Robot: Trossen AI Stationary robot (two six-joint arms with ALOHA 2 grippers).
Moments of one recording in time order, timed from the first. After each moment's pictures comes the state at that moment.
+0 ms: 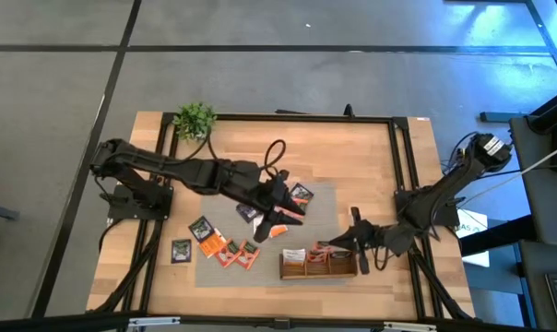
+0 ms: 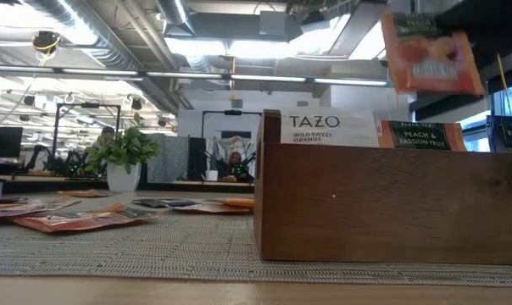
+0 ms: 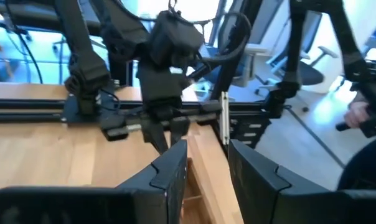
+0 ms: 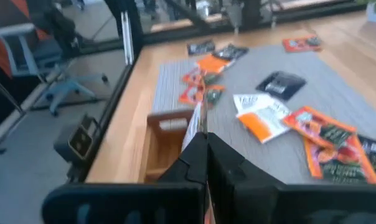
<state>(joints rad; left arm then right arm) -0.18 1.55 1.41 -0.12 0.11 -0.18 0.74 1.19 0.48 0.33 0.60 0.44</state>
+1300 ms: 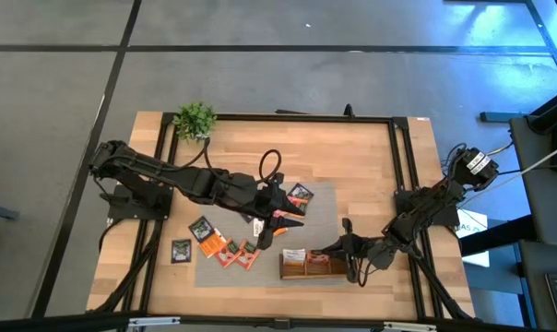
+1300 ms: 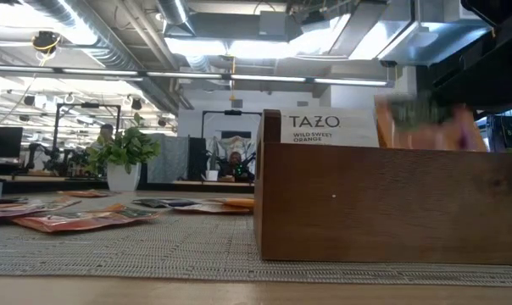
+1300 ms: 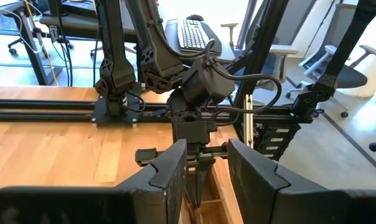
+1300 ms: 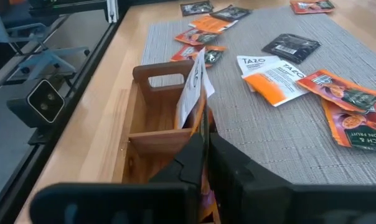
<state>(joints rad) -0.26 1.56 1.41 -0.12 -0.09 -0.17 0.76 1.50 0.48 0.51 0.62 0.46</state>
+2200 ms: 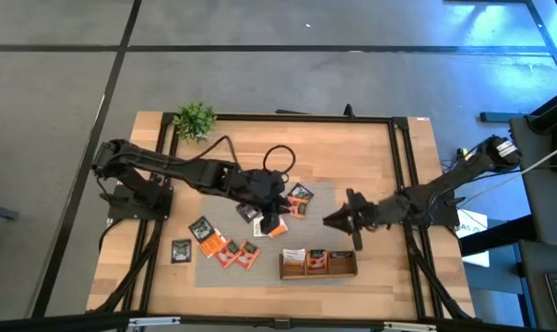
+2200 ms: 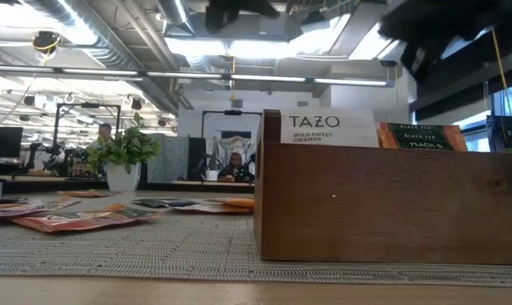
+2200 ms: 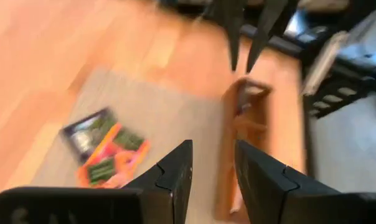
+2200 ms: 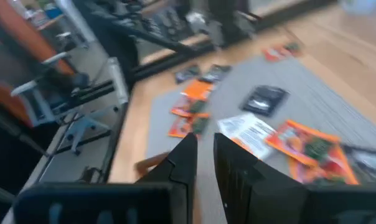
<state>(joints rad) -0.15 1.58 1.41 -0.51 -0.09 -0.49 0.45 1.05 0.48 0.28 0.35 0.55</state>
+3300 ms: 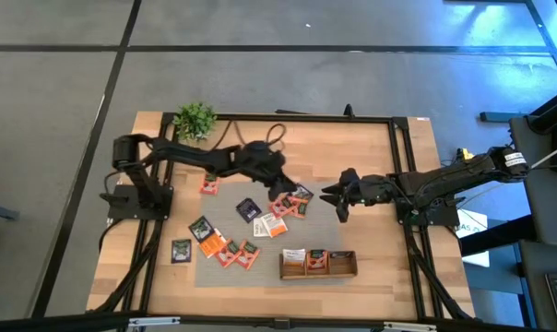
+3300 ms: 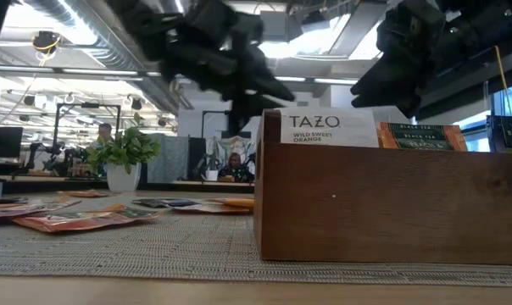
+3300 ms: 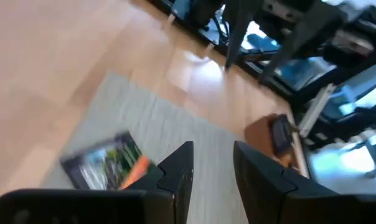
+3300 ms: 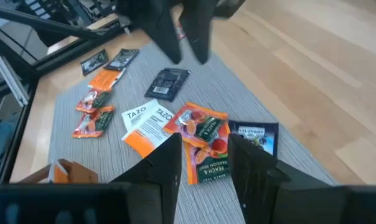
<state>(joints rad) 0.19 1.70 0.93 0.35 0.36 -0.54 0.15 1.05 0.48 0.09 0.27 0.54</state>
